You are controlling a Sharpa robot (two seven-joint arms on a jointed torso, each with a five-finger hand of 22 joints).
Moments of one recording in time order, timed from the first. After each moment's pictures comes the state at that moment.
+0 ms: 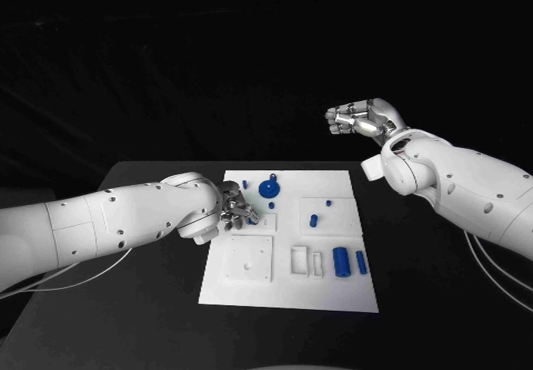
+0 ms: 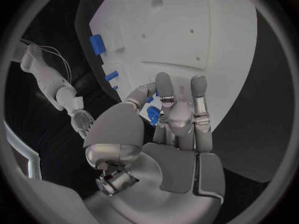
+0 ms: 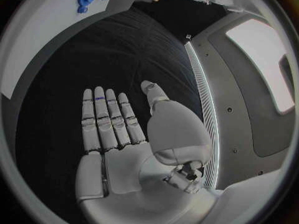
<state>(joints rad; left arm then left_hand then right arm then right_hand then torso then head) 1.35 -0.64 -0.24 1.38 -0.88 -0.12 -0.52 1.03 0.02 0.34 -0.22 0.61 1.19 0.08 0.06 0.82 1.49 -0.06 0.64 0.23 1.43 -0.13 1.33 0.76 0.02 1.28 -0.15 0.43 1.31 1.16 -0.62 0.28 1.08 -0.73 -0.28 0.21 1.18 0.03 0.00 -0.07 0.56 0.94 0.16 0.06 0.06 1.02 0.17 0.06 0.06 1.03 0.17 0.07 0.06 0.08 0.89 0.18 0.07 0.07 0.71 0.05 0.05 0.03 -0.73</state>
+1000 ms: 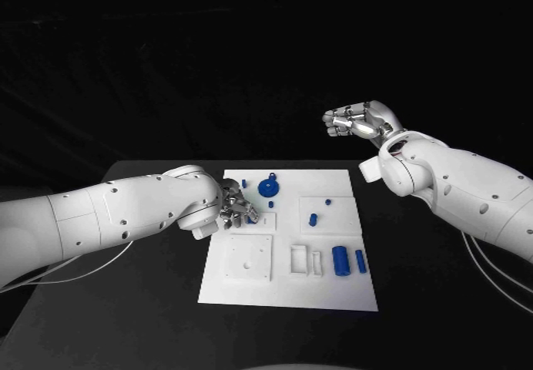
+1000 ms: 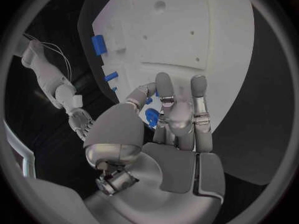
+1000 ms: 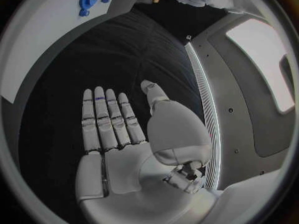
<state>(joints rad) 1.37 -0.61 -0.24 1.33 -0.84 -0.04 -0.53 1.02 0.03 0.33 -0.23 0.61 1.19 0.08 0.06 0.85 1.49 -0.06 0.65 0.23 1.43 -0.13 1.33 0.76 0.02 1.28 -0.15 0.42 1.31 1.15 -0.61 0.28 1.08 -0.73 -0.27 0.20 1.18 0.03 0.00 -0.08 0.56 0.94 0.16 0.06 0.06 1.02 0.17 0.06 0.06 1.03 0.17 0.07 0.06 0.08 0.88 0.18 0.07 0.07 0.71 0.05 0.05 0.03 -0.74</state>
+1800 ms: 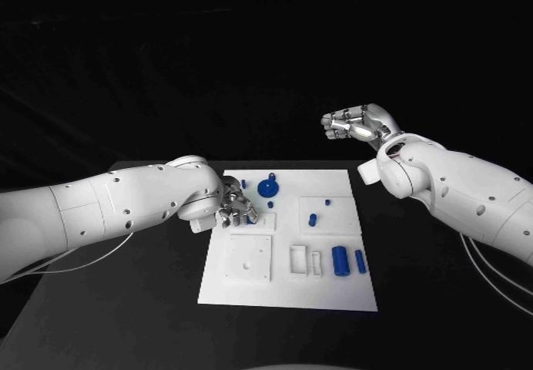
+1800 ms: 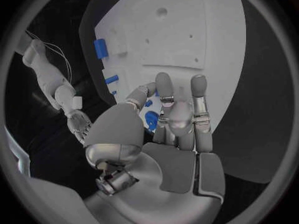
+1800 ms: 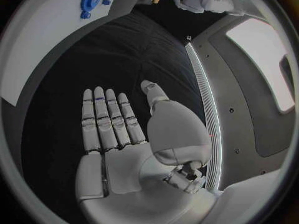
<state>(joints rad) 1.40 -0.58 -0.24 1.29 -0.81 0.07 -0.56 1.02 0.03 0.33 -0.23 0.60 1.19 0.08 0.06 0.85 1.49 -0.06 0.65 0.23 1.43 -0.13 1.33 0.76 0.02 1.28 -0.16 0.42 1.31 1.14 -0.61 0.28 1.07 -0.74 -0.26 0.20 1.18 0.03 0.00 -0.08 0.56 0.94 0.17 0.06 0.06 1.02 0.17 0.06 0.06 1.02 0.17 0.07 0.06 0.08 0.88 0.18 0.07 0.07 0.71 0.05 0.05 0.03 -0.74</state>
